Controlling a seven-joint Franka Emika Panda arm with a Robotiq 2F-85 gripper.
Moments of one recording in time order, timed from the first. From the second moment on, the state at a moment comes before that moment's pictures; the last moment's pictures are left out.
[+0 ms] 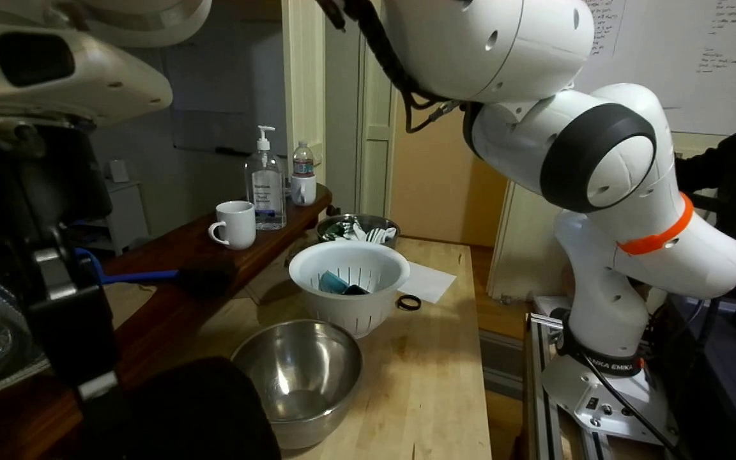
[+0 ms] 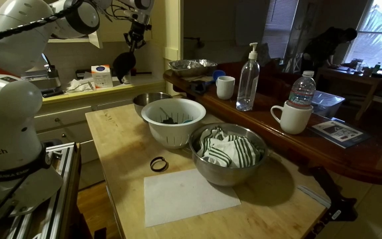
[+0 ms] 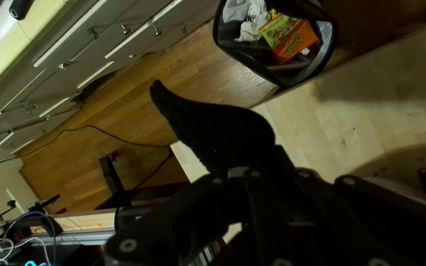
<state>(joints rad) 0.91 0.75 -0.27 -0.74 0.50 1.29 2.72</state>
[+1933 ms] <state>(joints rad) 1.43 0.58 -1.09 -1.50 0.34 1.60 2.58</state>
